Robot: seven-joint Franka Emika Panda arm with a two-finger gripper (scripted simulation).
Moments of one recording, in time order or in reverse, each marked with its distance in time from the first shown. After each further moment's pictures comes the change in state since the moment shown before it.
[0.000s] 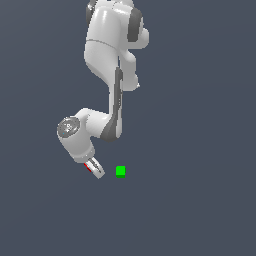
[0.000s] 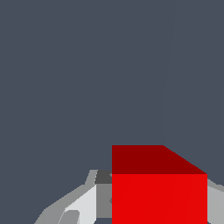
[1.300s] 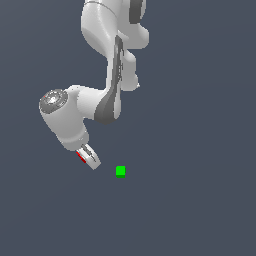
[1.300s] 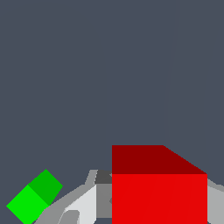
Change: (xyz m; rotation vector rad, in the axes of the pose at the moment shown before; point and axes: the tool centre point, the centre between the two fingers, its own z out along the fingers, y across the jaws) arm 0.000 0.000 -0.099 0.001 0.002 0.000
